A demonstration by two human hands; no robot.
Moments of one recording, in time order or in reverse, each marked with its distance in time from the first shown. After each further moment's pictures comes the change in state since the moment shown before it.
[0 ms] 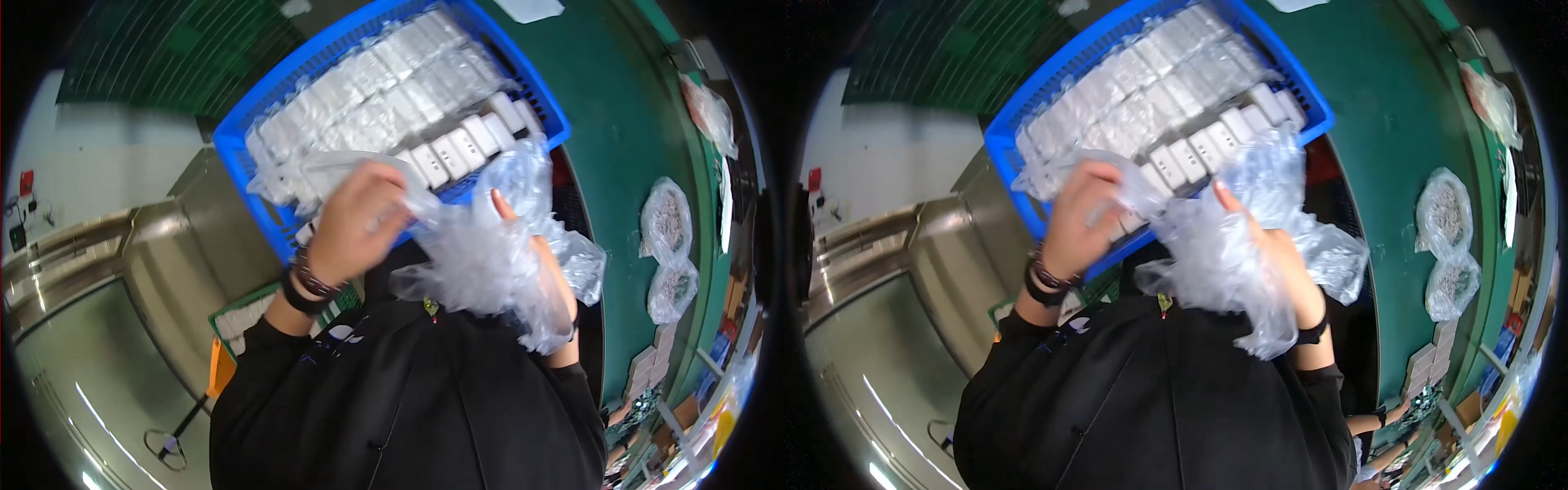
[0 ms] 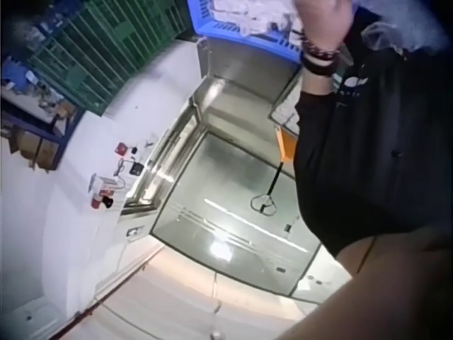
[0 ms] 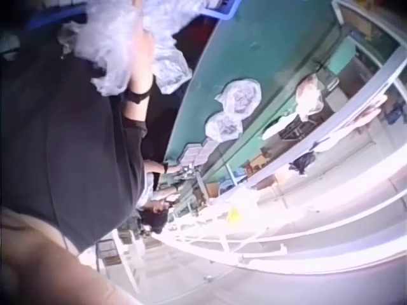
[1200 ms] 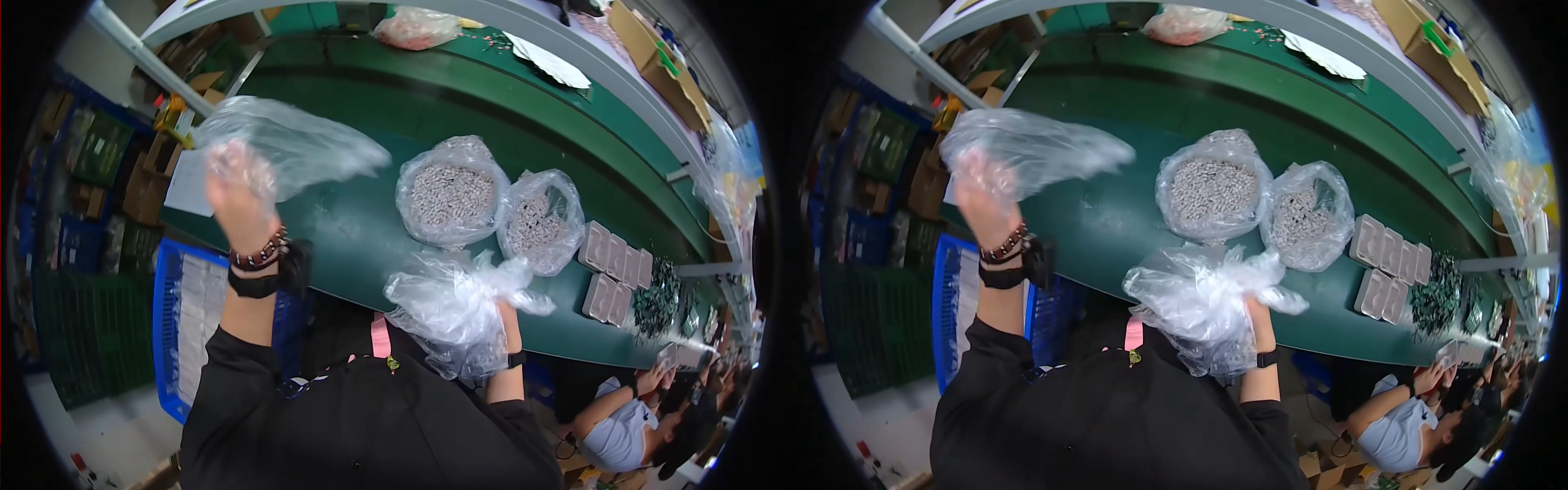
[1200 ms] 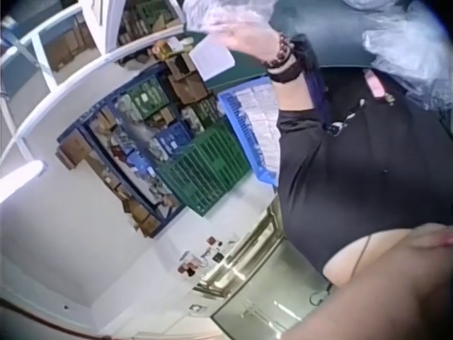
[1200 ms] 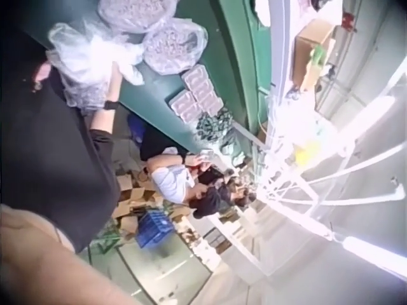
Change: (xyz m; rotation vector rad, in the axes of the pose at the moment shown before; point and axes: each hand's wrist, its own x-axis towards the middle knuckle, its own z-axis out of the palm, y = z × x) left_hand 0.442 0.345 0.587 -1.239 -0.079 -0.242; right_hand -0.284 0.343 -0.534 0.979 0.831 -0.090
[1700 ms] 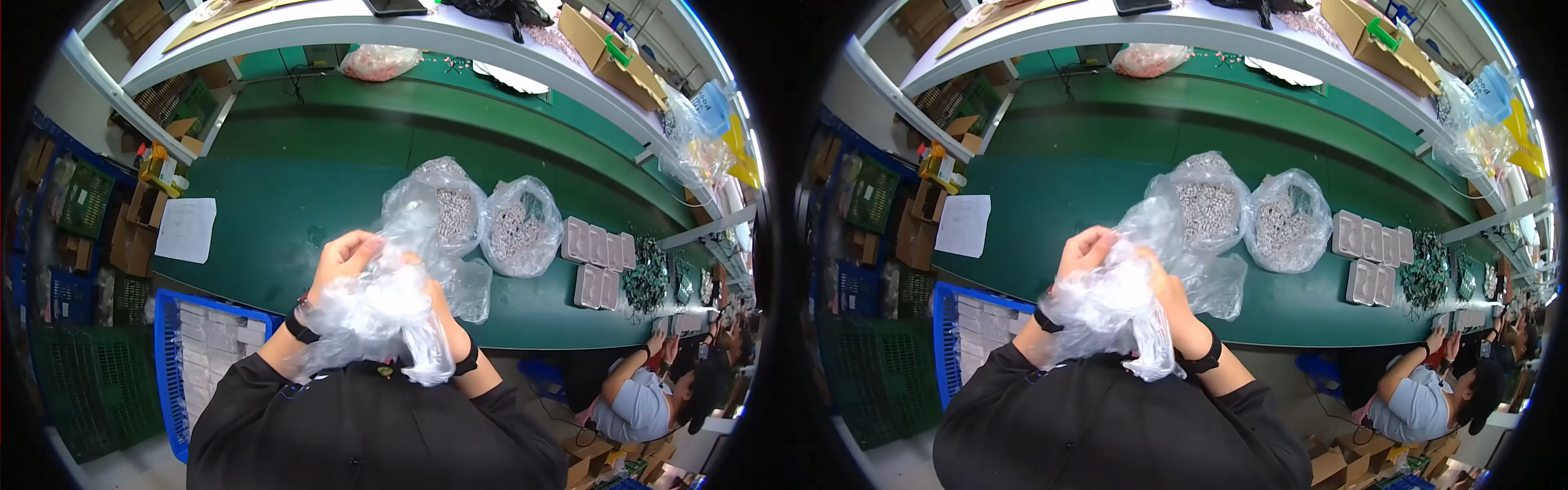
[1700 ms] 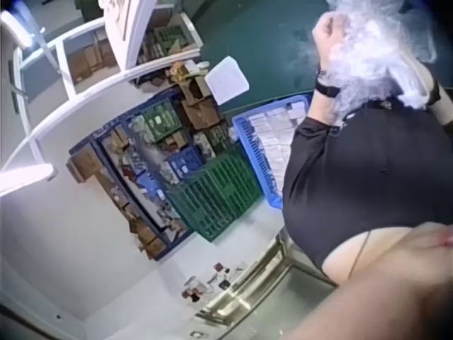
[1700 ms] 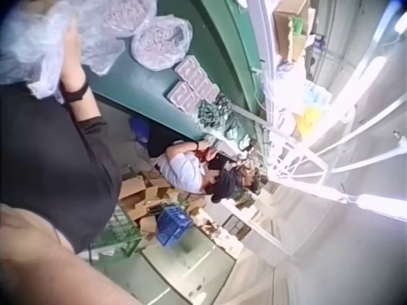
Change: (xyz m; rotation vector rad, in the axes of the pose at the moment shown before) left_hand -0.044 -0.034 0.015 0.317 -0.451 -0.492; right_hand 0.039 -0.087 0.172 -0.769 -0.019 -0.595
